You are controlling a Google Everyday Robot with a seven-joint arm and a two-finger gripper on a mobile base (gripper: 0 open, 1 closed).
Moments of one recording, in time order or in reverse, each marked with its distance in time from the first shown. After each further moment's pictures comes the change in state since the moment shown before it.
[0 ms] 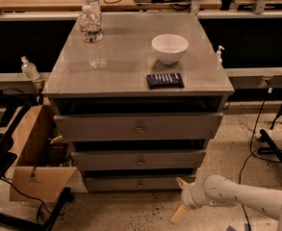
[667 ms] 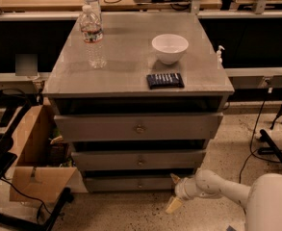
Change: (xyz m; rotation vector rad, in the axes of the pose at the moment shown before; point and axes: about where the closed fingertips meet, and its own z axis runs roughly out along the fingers) arm 0.028 -0.050 0.085 -0.025 -0.048 -0.028
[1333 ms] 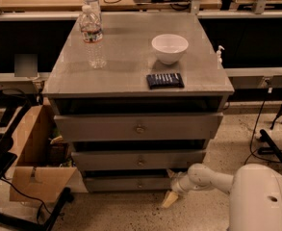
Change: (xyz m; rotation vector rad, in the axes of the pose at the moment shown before) arm -0.008 -0.029 0.022 0.009 0.054 -0.070
